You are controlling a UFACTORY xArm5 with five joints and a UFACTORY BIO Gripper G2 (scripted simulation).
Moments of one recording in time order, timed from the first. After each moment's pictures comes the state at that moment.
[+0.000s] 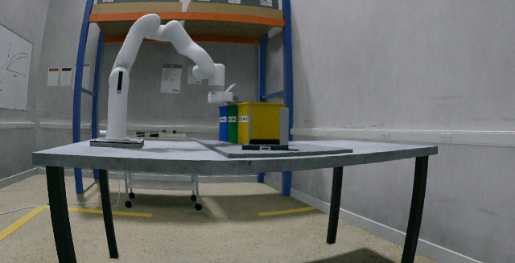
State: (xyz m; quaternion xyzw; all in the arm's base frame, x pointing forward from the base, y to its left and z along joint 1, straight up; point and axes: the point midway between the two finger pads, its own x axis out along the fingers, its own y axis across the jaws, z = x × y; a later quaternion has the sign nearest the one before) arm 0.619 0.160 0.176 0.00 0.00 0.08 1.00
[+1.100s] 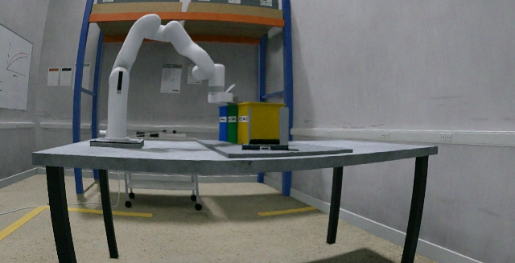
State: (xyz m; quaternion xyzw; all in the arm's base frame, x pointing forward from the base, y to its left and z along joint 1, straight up) arm 0.619 0.160 0.173 0.00 0.00 0.08 1.00
